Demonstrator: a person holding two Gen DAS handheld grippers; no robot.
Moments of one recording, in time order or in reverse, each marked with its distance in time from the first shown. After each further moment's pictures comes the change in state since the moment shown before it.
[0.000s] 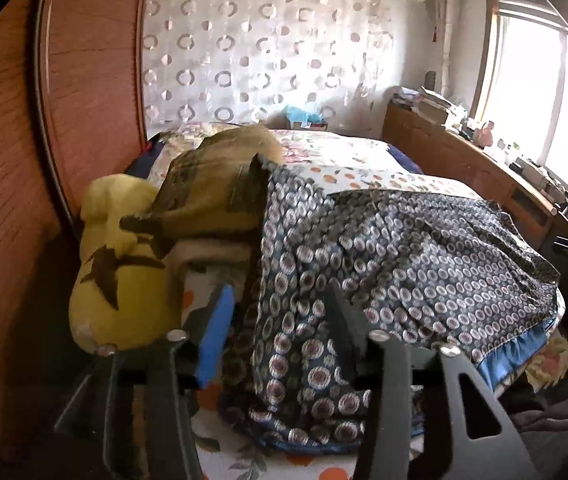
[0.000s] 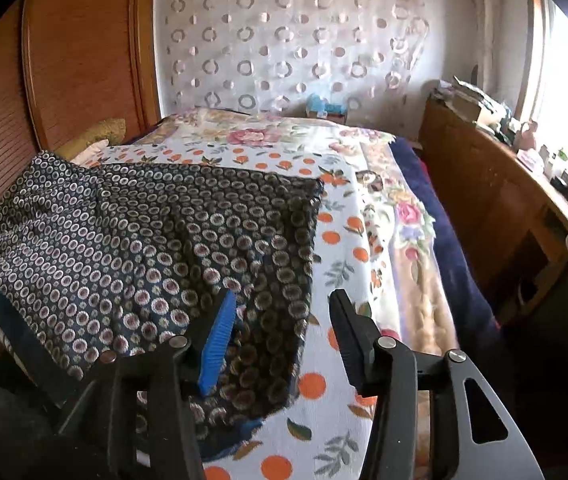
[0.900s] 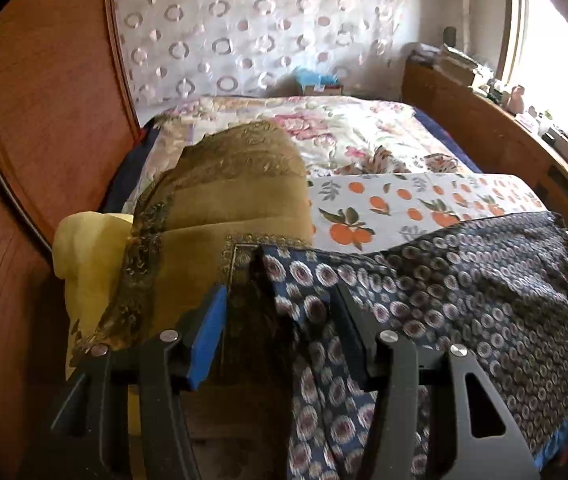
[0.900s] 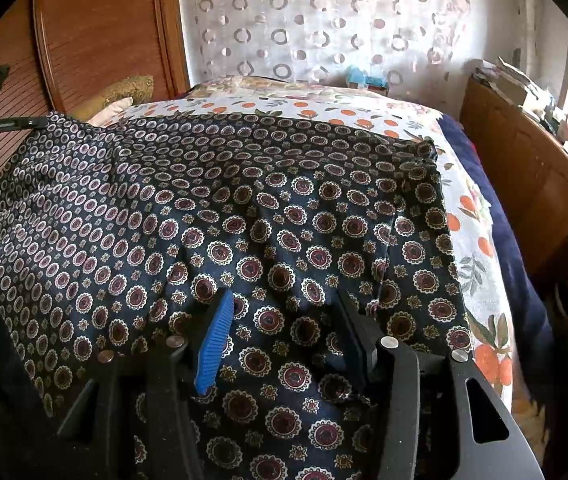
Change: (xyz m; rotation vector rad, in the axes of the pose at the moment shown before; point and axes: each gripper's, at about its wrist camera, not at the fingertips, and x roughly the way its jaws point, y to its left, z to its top) left arm 0.148 0.006 0.102 0.052 0.182 0.083; right arm 0.108 0.045 -0.002 -0.017 0.104 0.107
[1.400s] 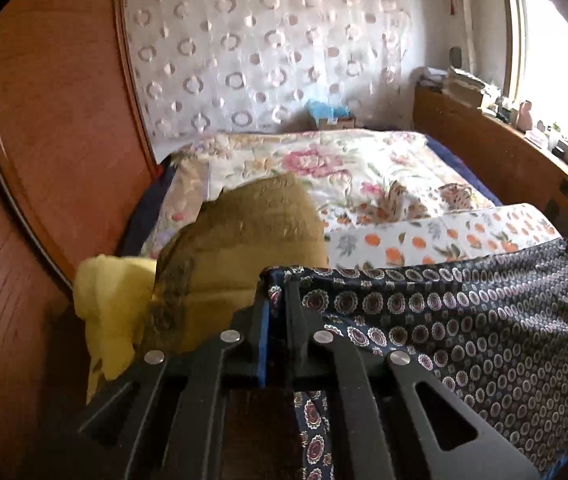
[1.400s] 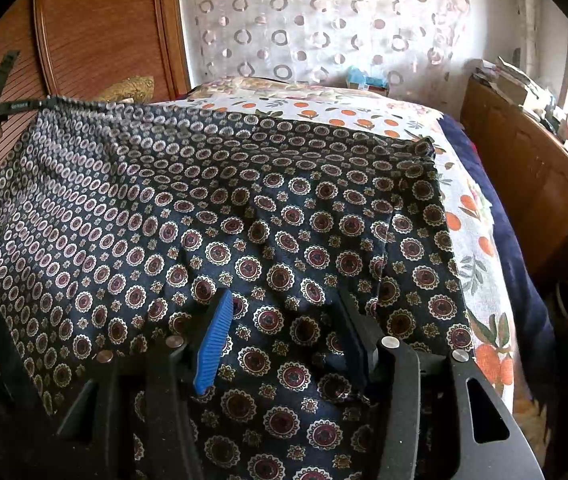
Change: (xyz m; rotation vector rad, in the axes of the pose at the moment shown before) left arm -0.022 0.001 0.026 0.028 -0.140 0.056; right arm -0.004 -0.002 -0.001 0.004 -0.002 0.003
